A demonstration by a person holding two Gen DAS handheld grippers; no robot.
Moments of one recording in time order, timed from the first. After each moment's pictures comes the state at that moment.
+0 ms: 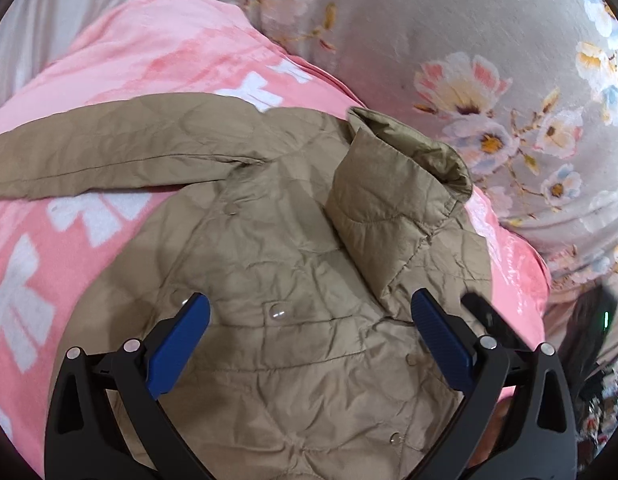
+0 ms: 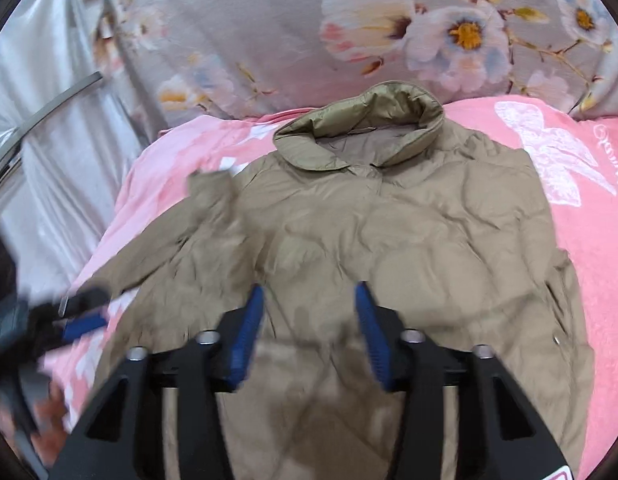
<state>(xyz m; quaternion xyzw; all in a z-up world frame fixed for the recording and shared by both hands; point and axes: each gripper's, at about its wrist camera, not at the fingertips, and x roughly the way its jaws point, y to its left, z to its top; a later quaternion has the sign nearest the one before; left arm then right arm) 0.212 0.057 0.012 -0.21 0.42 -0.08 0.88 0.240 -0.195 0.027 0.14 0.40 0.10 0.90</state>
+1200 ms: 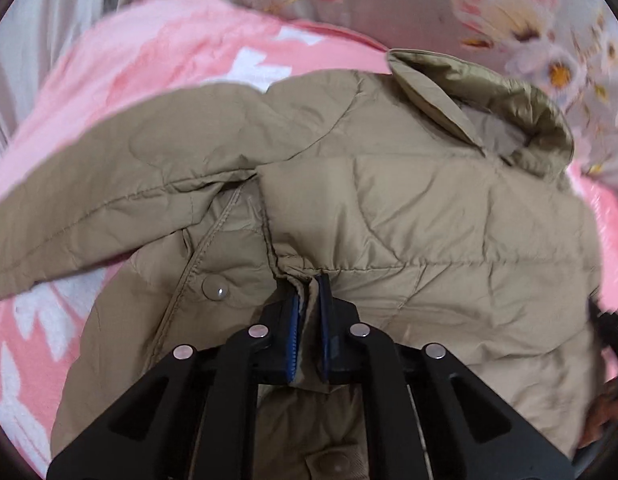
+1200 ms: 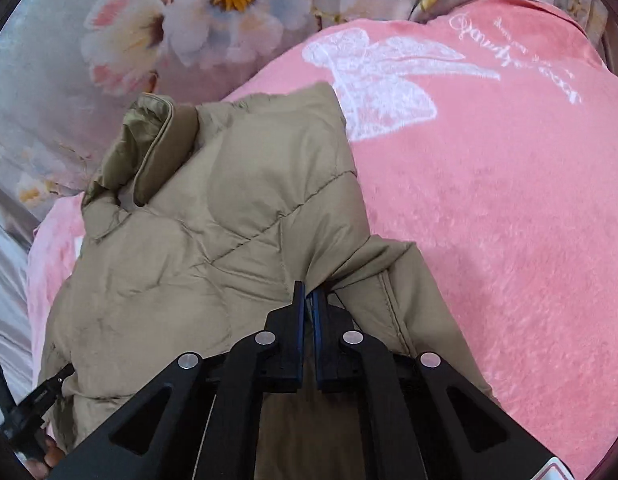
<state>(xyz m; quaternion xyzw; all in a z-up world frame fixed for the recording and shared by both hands) 0.325 0.018 -0.062 -0.04 0.45 -0.03 0.89 0.256 -0.348 -0.049 0.25 0.43 -0.12 0.86</state>
